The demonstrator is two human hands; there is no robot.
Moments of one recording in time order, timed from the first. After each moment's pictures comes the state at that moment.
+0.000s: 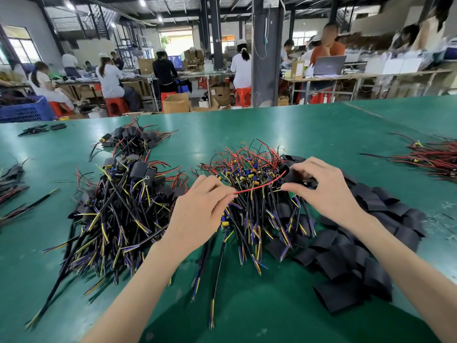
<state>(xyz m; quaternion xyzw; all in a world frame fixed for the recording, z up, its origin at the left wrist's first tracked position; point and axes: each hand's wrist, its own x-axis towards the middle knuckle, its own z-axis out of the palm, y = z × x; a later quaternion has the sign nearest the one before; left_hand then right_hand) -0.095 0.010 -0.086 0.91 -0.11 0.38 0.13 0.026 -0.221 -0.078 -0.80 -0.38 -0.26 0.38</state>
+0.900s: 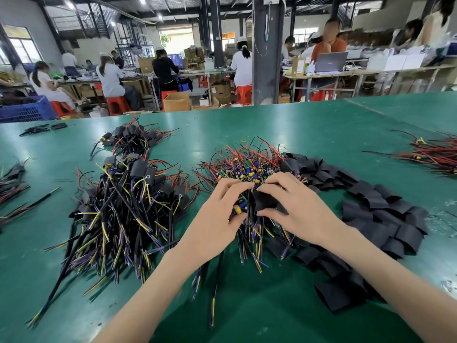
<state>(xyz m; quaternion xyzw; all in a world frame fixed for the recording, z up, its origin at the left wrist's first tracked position) -0.099 -0.015 -0.096 0.92 -0.13 0.27 0.26 -0.009 -0.194 -0.092 -0.80 -0.50 -0.27 0.18</state>
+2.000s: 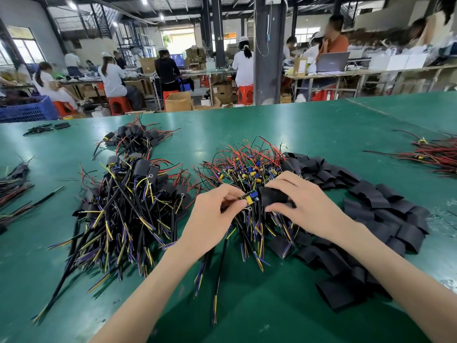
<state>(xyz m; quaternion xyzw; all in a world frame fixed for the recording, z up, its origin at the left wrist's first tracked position) -0.095 -0.013 -0.093 0.88 -0.03 0.27 0.40 0.004 -0.201 -0.094 -0.83 -0.46 -0.19 0.24</state>
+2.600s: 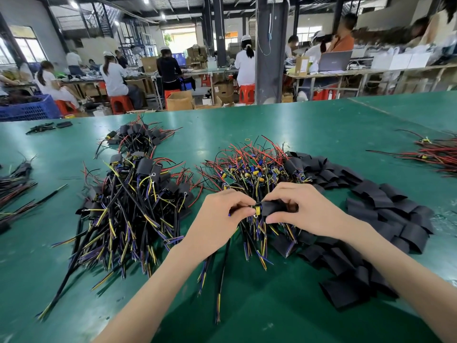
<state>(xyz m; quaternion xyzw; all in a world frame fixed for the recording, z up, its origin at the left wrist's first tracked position) -0.096 -0.014 -0.093 0.90 -0.08 0.25 0.35 -0.001 -0.200 -0.090 -0.80 -0.50 -0.07 0.33</state>
